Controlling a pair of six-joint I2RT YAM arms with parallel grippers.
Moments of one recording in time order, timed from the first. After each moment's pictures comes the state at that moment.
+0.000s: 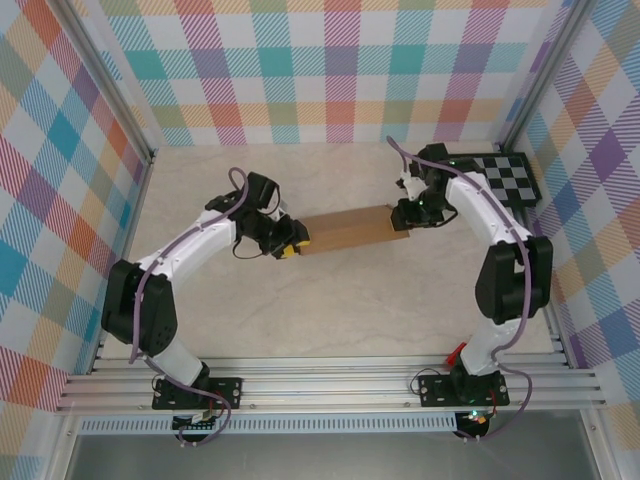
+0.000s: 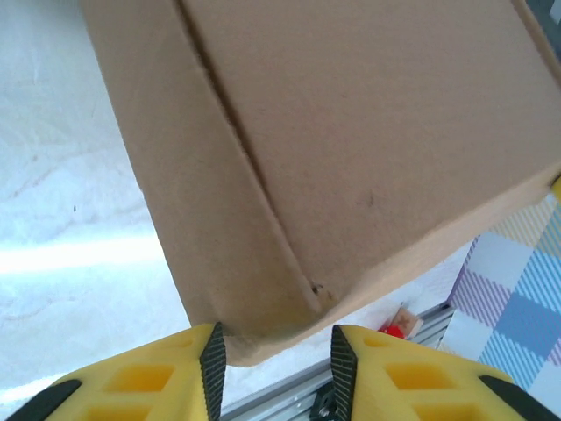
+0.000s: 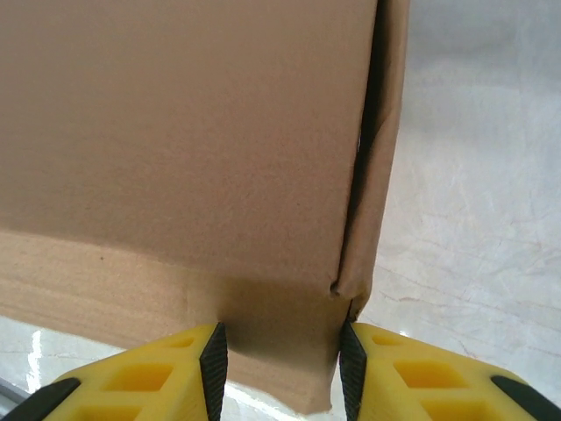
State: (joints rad) left arm -0.42 1.64 1.29 -0.74 0.52 -0.85; right arm 0.21 1.81 1.59 -1.16 -0.28 -0.03
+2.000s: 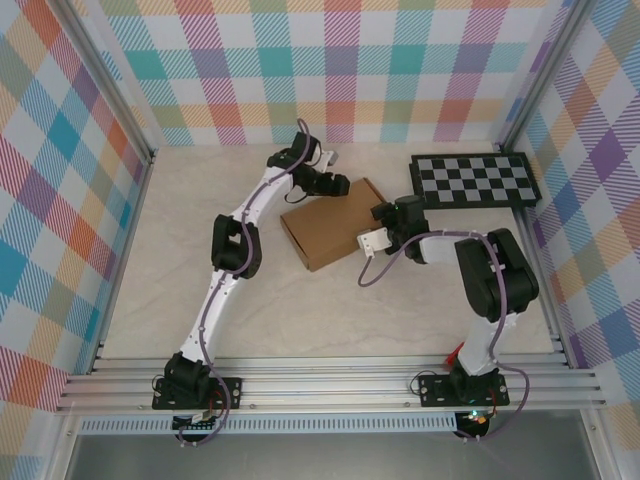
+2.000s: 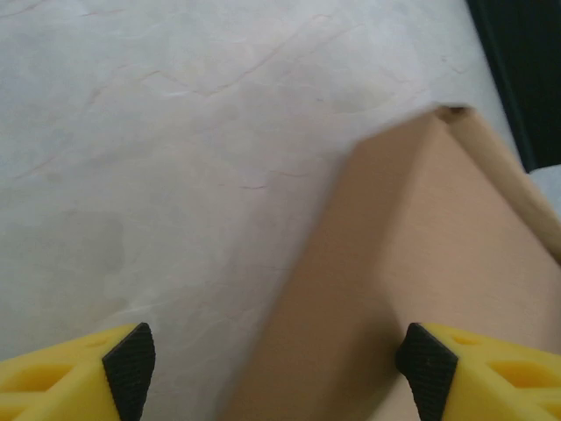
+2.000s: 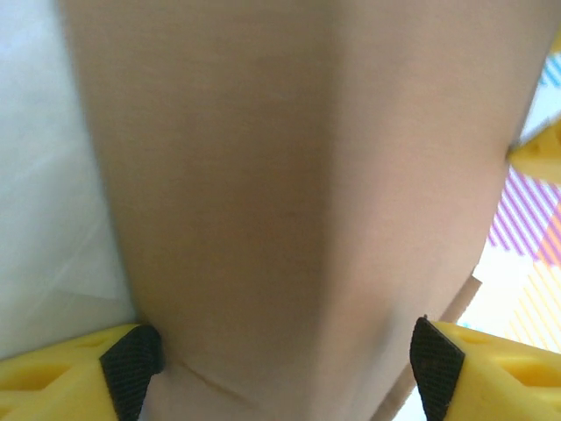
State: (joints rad) left arm -0.41 2.76 2.67 -0.86 0.51 -0.20; right arm 0.35 1.84 0.89 0.26 -0.11 -1.72
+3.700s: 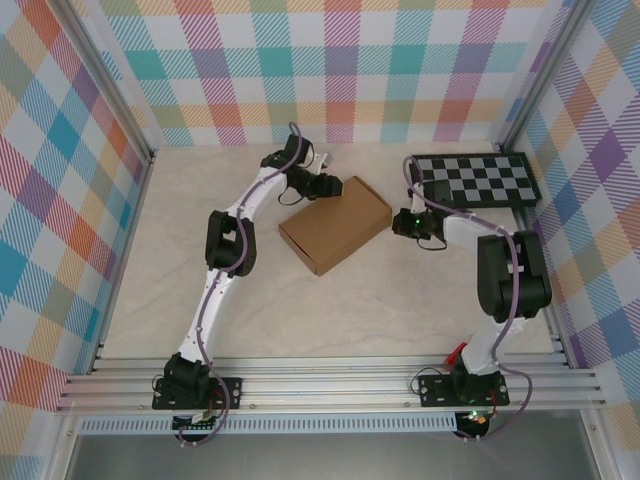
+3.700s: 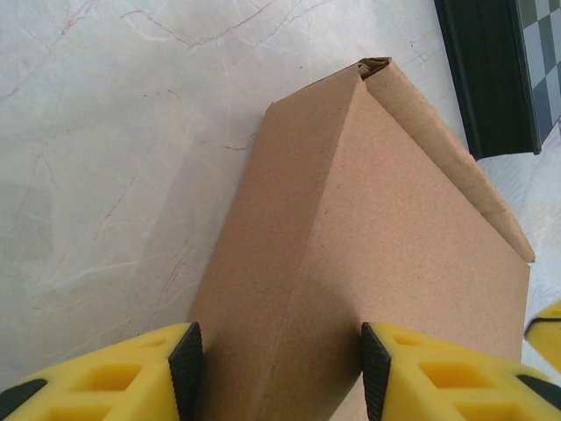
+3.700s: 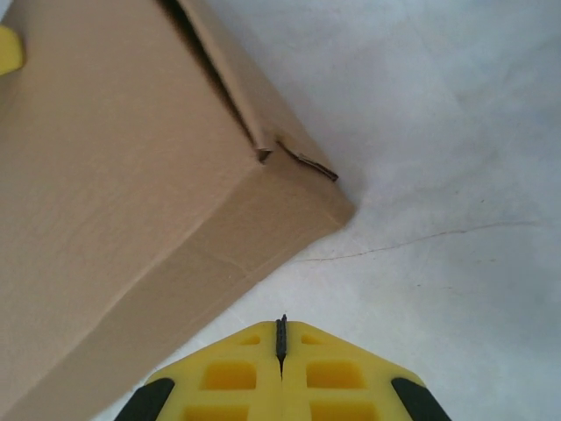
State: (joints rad) left arm -0.36 2.71 2.54 -0.81 0.64 -0.27; right arm 0.14 1.82 1.06 -0.19 -0.39 0.40
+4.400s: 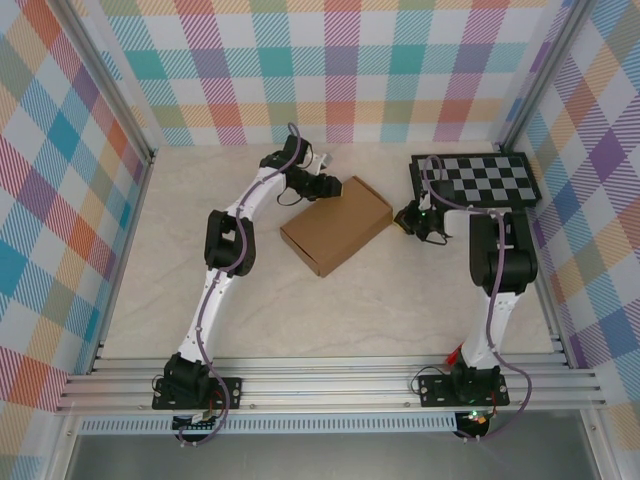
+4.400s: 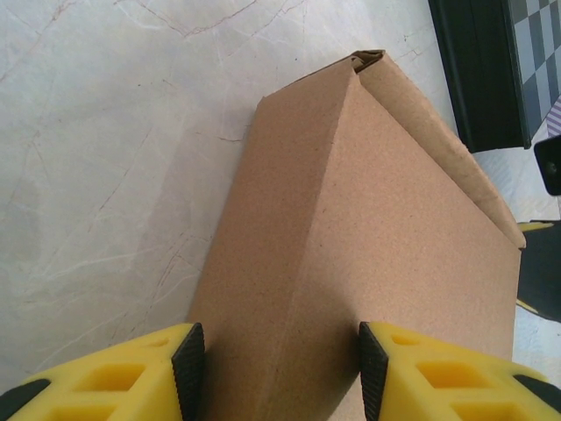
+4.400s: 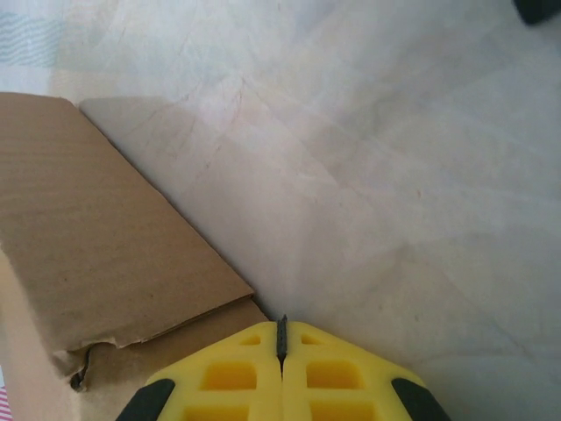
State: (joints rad) left arm -0.36 2.71 2.52 -0.81 0.67 -0.27; right arm 0.07 2.03 1.16 -0.05 -0.51 0.76
